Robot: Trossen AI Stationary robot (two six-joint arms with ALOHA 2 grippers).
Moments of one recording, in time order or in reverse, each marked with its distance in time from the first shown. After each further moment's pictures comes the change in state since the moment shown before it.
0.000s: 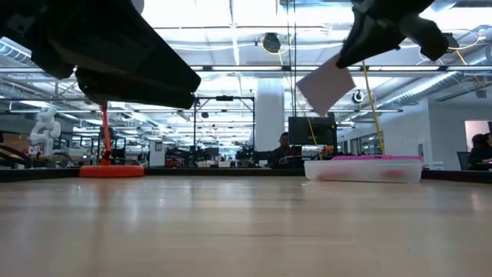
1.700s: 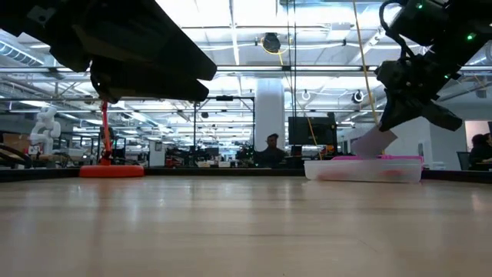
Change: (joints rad) left arm 0.027 0.000 0.000 0.072 0.034 0.027; right arm -0.563 -0.542 -0.529 0.090 -0.207 -0.395
